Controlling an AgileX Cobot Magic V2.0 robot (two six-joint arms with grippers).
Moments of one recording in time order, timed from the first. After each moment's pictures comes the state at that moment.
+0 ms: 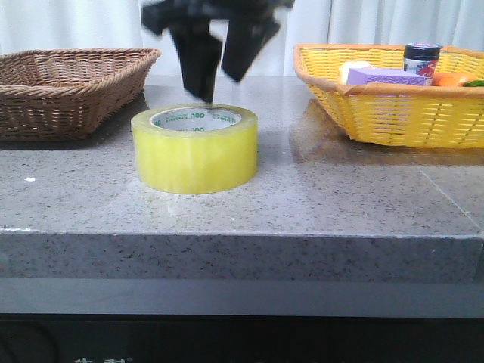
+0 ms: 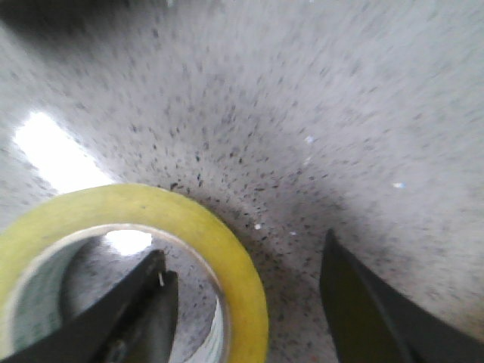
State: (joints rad) left arm -0.52 0.71 -0.82 -0.14 0.67 0.16; right arm 0.66 1.91 -1.86 -0.07 1.04 -0.04
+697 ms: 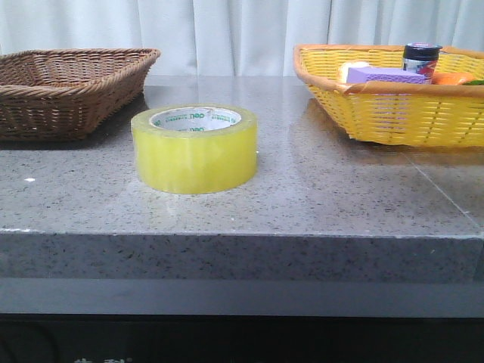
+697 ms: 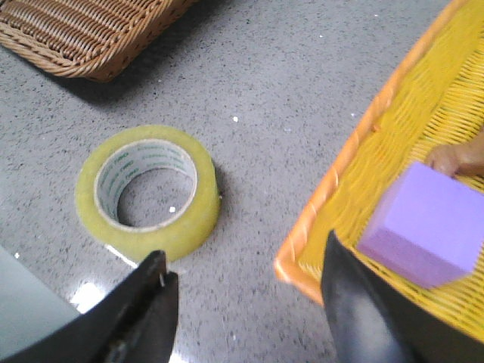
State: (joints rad) left arm -0.52 0.71 -0.82 -0.14 0.67 0.16; right arm 0.51 1.16 -1.21 0.08 0.76 -0.03
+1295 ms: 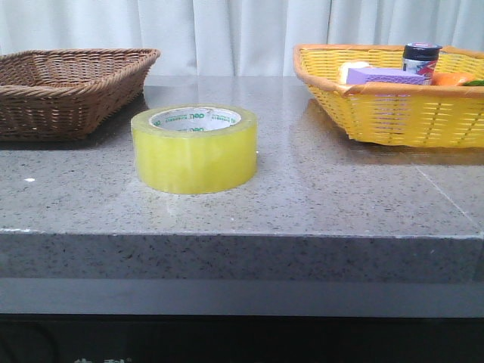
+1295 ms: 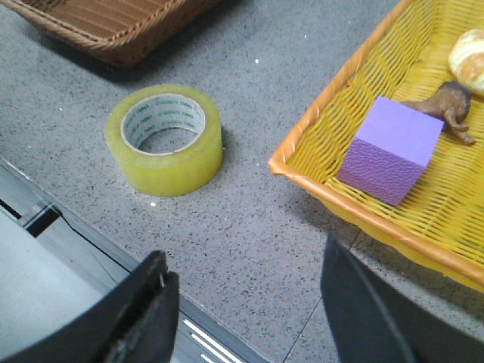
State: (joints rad) left arm -0.52 0.71 -0.82 -0.14 0.67 0.16; right arm 0.50 0.70 -0.87 0.08 0.73 -0.03
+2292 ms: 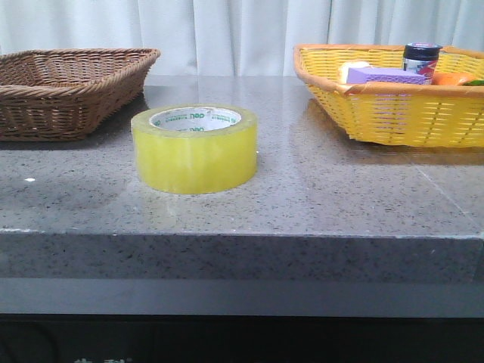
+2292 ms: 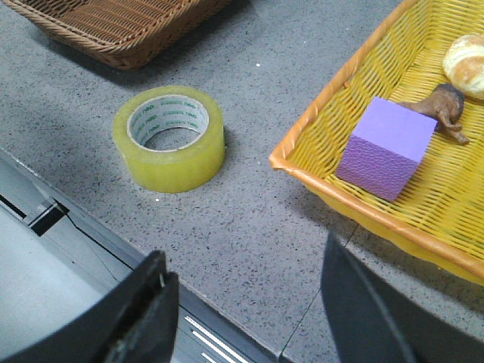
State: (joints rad) left arm -0.58 1.05 -1.05 -0.14 0.76 0.26; right arm 0.50 0.66 -0.87 0.08 0.76 -0.03
